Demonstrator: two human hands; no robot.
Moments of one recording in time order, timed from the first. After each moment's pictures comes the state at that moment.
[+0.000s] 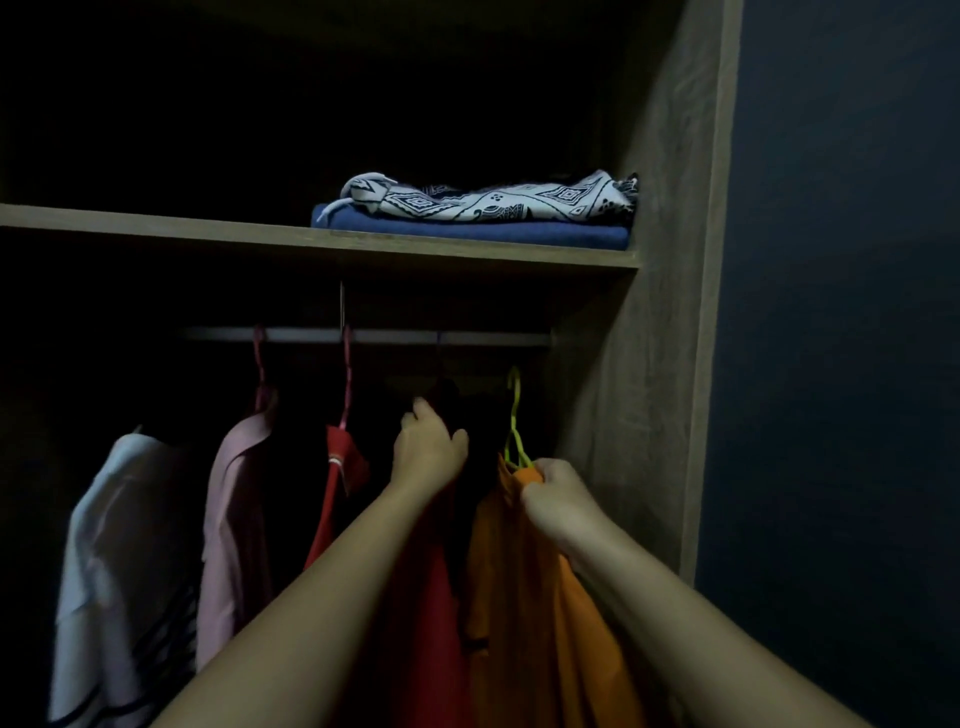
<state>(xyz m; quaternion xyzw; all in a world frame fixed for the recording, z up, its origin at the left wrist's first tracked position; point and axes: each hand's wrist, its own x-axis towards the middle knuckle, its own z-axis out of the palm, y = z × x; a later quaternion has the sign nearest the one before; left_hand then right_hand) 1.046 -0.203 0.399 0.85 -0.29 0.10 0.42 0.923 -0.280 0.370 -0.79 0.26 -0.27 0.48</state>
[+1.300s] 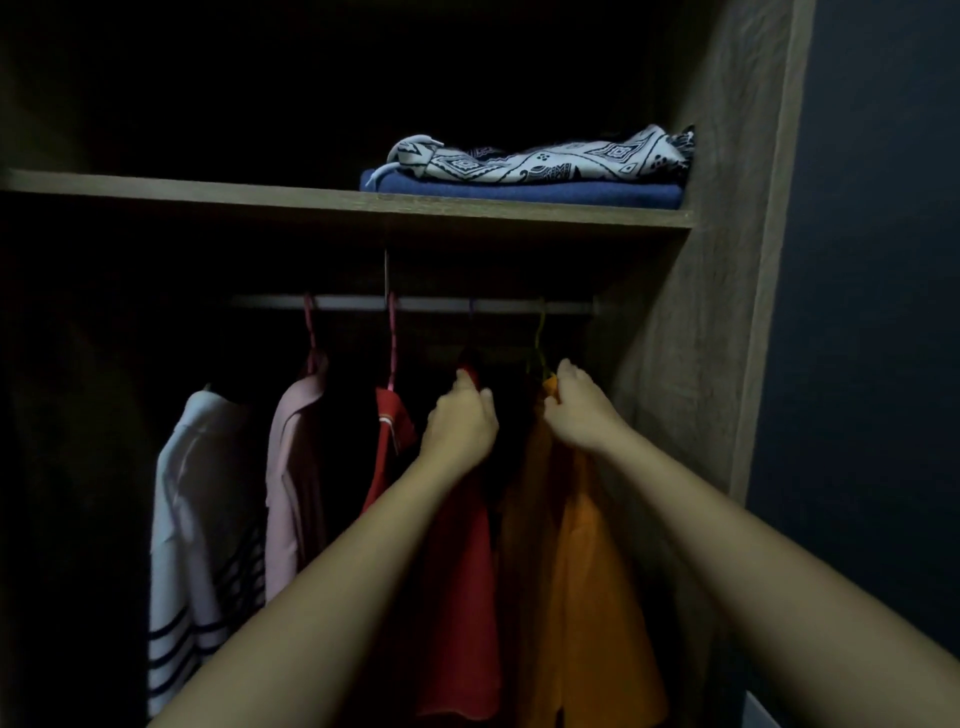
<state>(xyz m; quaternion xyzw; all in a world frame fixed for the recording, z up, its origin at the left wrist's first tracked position) 1.036 -0.183 0.393 0.85 -0.33 0.14 0.38 0.959 -0.305 0.410 -0.92 0.22 -0.25 0.20</state>
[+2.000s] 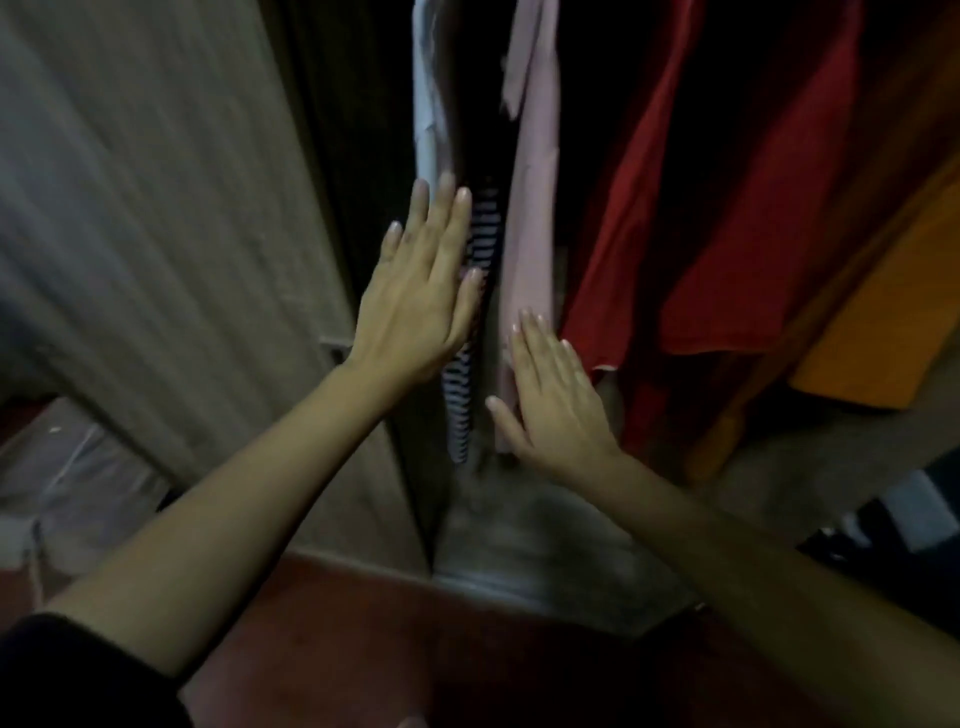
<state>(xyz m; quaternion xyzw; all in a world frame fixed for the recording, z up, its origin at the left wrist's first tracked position) 1.021 0.099 0.190 0.85 -0.34 0.35 0.20 0.939 -0.047 0.113 -0.97 -0.06 -0.24 0.07</state>
